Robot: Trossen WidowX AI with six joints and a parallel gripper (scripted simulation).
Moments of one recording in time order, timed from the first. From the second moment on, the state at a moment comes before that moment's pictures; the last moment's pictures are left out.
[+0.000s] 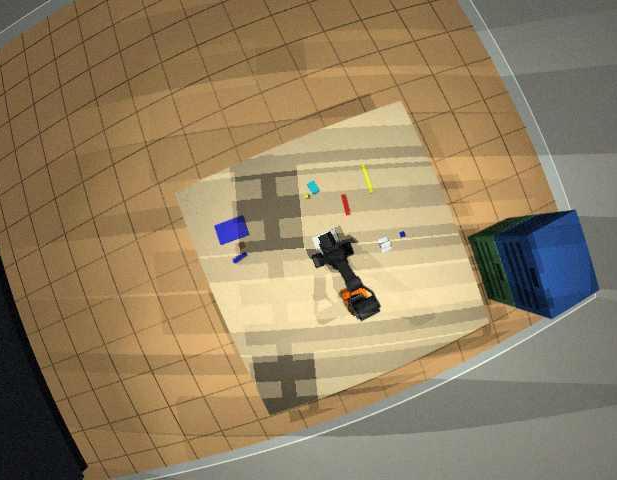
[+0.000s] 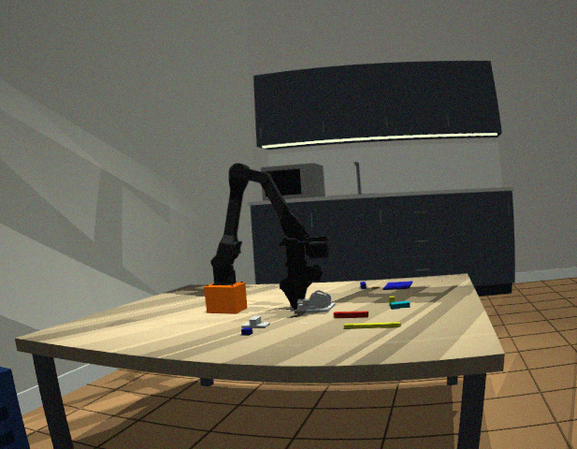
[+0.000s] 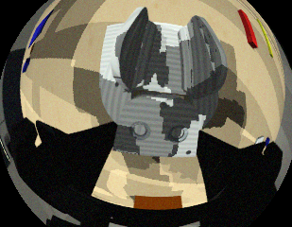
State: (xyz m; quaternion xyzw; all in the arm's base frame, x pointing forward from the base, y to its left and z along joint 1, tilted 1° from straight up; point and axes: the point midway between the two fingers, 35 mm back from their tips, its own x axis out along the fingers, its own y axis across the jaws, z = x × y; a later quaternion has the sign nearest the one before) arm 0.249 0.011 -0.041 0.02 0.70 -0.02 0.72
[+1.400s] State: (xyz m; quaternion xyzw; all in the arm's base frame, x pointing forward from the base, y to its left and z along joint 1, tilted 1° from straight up) arm 0.249 0.011 -0.042 0.02 0.70 -0.02 0.72
